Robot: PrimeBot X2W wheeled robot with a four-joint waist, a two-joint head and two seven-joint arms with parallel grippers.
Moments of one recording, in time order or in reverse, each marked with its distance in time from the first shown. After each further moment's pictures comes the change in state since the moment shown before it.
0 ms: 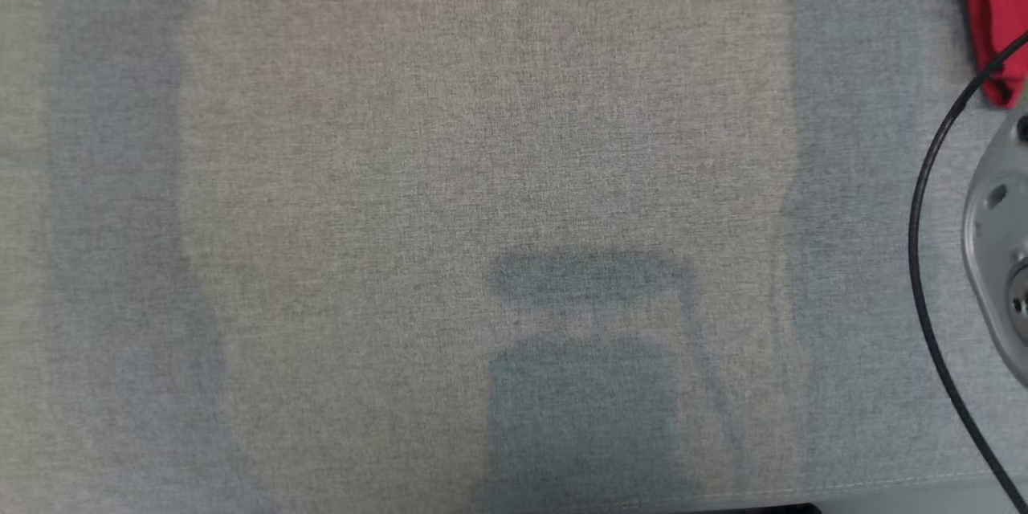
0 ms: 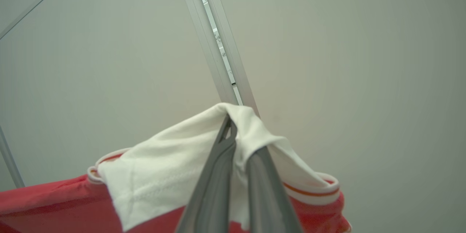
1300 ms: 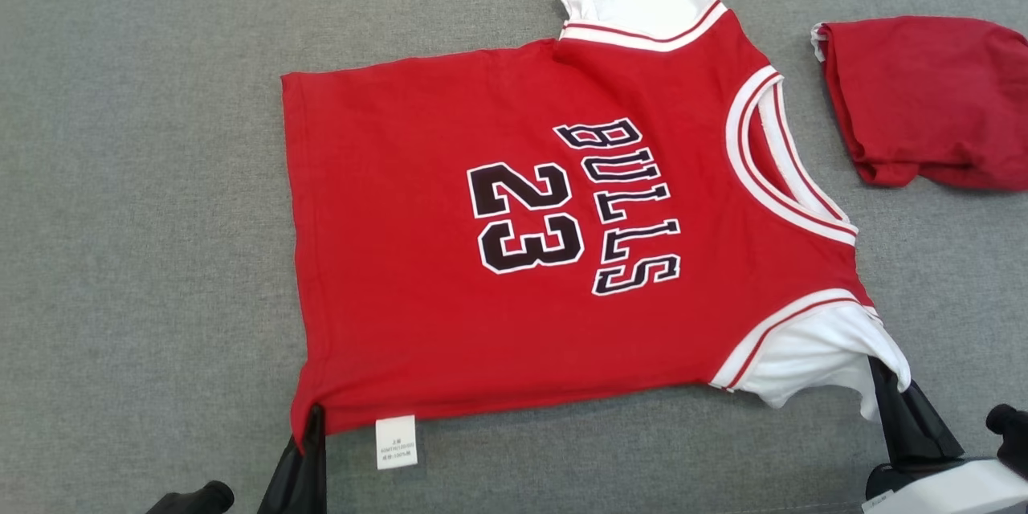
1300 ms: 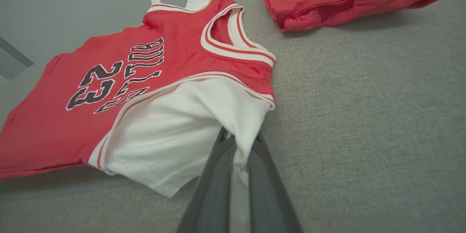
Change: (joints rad) left arm 1.787 -0.192 -0.014 -0.722 0.071 0.143 0.117; right arm 1.807 -0.206 0.122 -0.524 0.127 0.000 -0.174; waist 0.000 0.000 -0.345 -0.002
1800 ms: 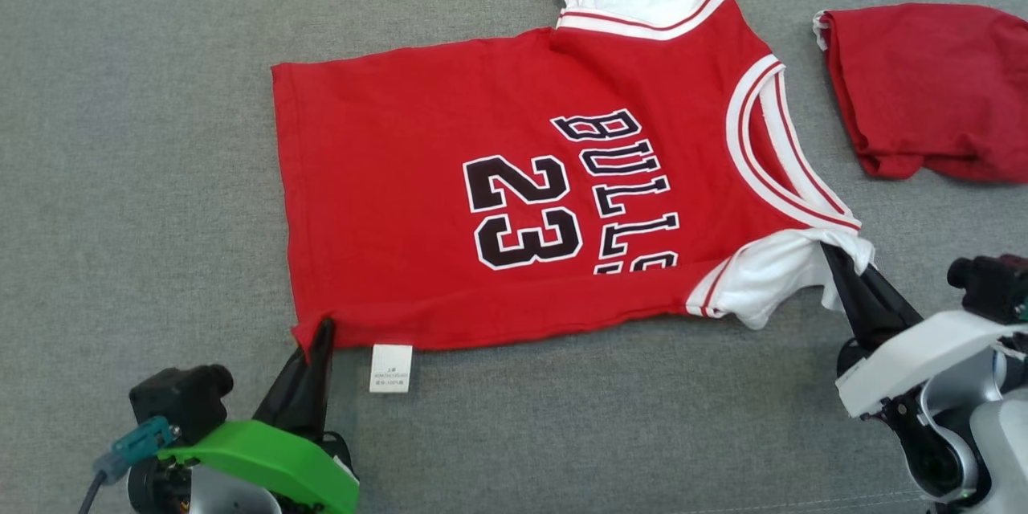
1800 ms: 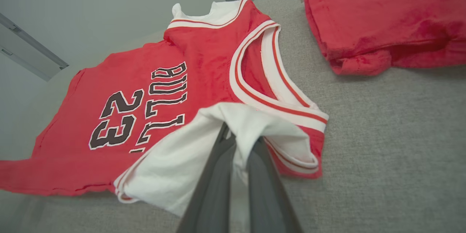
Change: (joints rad) left arm -0.183 0.062 -0.005 -0.086 -0.054 0.036 0.282; right arm -0.278 -0.051 0.057 -0.003 0.134 -0.001 0.291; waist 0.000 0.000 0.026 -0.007
